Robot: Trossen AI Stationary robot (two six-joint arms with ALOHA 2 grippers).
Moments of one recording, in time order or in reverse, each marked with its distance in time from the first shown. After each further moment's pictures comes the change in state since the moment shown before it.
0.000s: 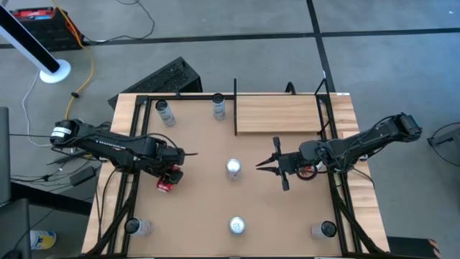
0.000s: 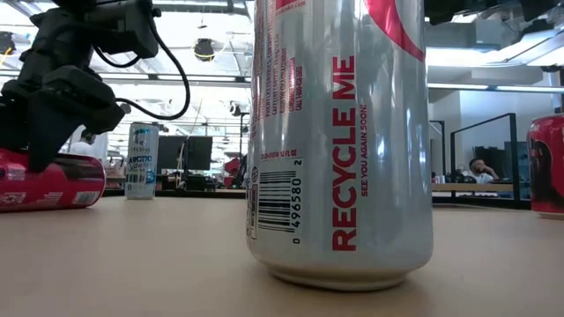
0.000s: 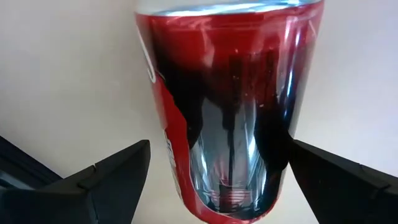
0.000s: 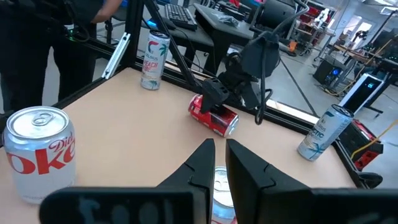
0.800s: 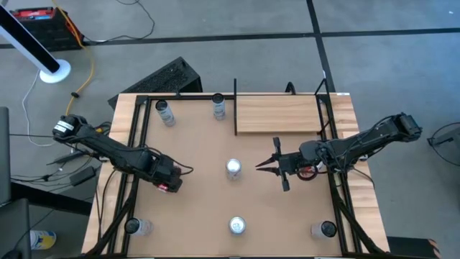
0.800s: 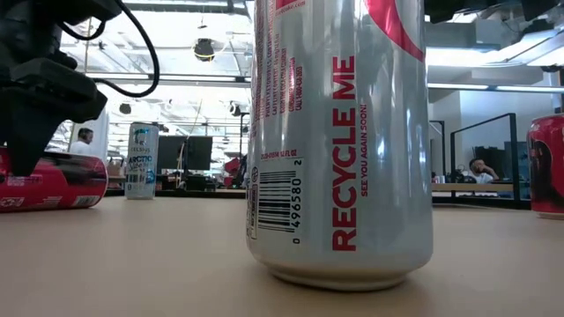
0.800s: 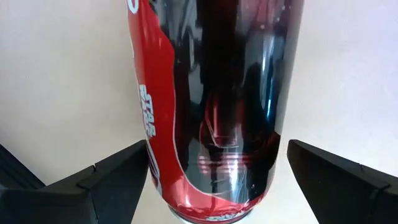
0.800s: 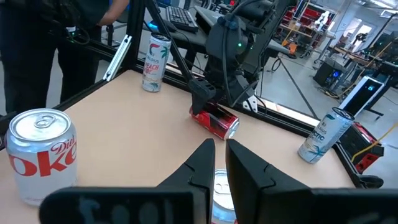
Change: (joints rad) left arm -0.271 0.000 0.000 0.066 -0.176 -0.292; right arm 0.006 0.000 0.000 0.008 0.000 -0.004
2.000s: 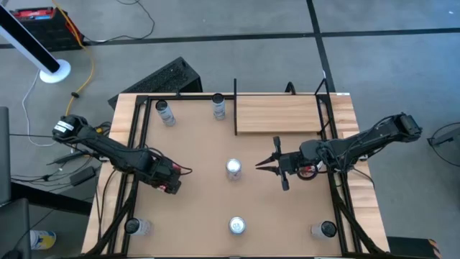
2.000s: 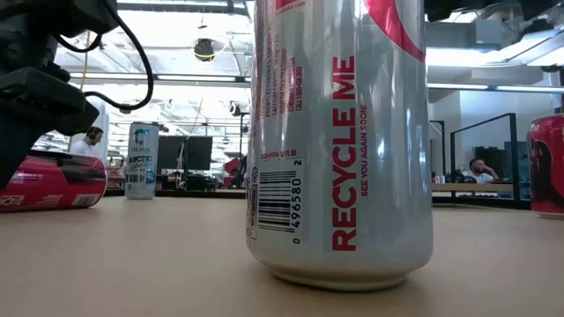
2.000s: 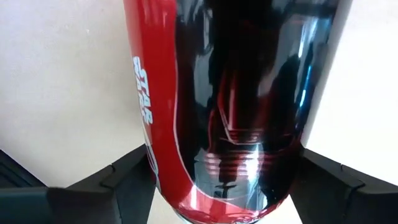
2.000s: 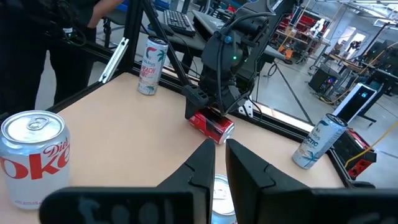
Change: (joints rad) left arm 0.010 0.000 -0.053 0.054 0.094 -0.006; right arm -0.007 0.000 0.000 0.021 0.000 -0.027
